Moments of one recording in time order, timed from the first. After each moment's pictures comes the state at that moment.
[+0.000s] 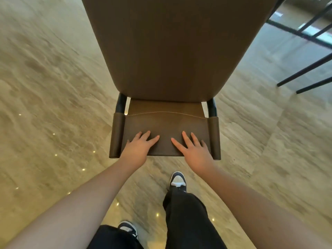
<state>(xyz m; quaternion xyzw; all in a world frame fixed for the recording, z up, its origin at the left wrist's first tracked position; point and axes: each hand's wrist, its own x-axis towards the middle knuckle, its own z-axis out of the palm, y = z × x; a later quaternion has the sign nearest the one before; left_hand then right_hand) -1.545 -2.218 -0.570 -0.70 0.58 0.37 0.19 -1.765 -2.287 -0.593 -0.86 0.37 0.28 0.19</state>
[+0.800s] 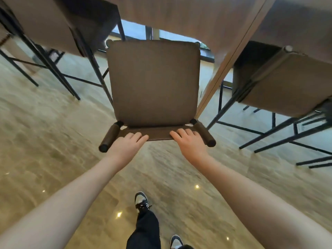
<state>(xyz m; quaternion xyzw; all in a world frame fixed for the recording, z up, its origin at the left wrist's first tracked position) -1.395 -2.489 -0.205 -0.63 0.76 0.07 0.11 -1.637 -2.579 -0.211 -0.91 0.41 0.04 0.05</state>
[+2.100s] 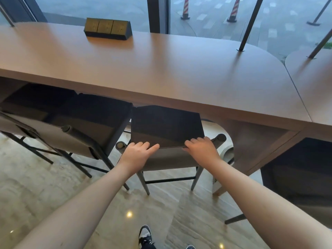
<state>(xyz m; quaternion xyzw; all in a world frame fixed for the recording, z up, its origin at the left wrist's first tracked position) -1.206 -2.910 -0.078 -0.60 0.79 -0.09 0.02 -1.468 -3.012 -0.098 -0.92 0.37 -0.13 -0.10</state>
